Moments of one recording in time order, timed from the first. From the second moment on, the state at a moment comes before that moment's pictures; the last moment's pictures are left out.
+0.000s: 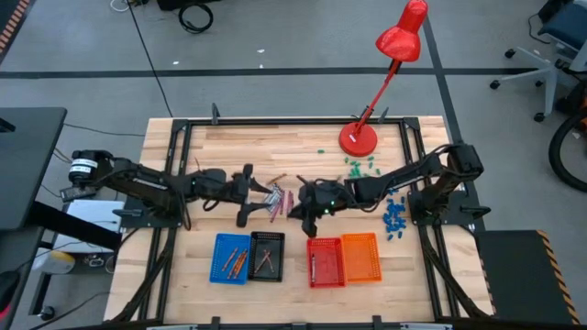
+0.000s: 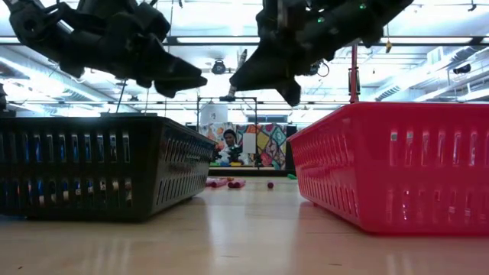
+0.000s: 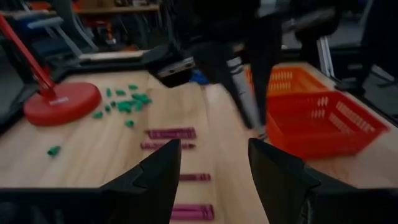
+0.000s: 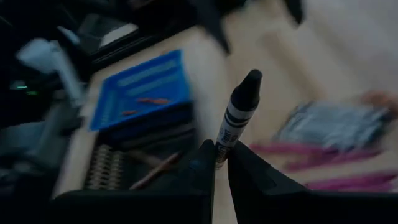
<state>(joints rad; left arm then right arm) 0.01 1.22 0.37 0.65 0.06 0.05 0.13 1.68 0.96 0.21 0.03 0.46</state>
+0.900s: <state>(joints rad) 0.01 1.22 0.37 0.51 -0.01 -0.04 0.46 1.68 0.96 -0.12 0.04 1.23</state>
